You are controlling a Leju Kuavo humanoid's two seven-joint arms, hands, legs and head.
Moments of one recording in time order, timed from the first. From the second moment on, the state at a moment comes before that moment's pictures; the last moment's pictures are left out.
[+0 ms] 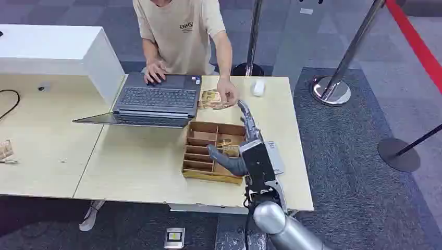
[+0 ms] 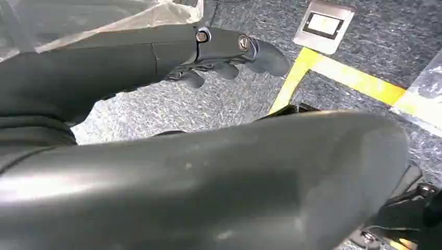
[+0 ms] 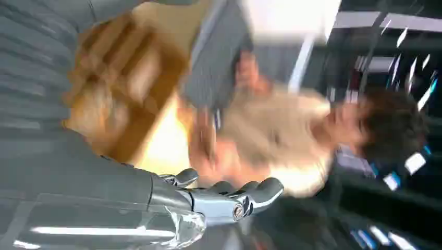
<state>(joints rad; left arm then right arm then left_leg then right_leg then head) -0.13 -0.11 -0.82 -0.21 -0.51 0.06 0.17 -0.36 -0.07 0.58 -1.37 0.46 -0.64 -0.18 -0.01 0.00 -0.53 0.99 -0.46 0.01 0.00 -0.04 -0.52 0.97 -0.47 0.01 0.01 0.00</state>
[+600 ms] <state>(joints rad) -0.13 -0.11 -0.82 -0.21 -0.53 0.05 0.19 -0.58 -0.19 0.67 -1.26 1.38 -0.62 0.11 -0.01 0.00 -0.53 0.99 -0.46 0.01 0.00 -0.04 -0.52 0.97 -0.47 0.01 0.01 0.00</state>
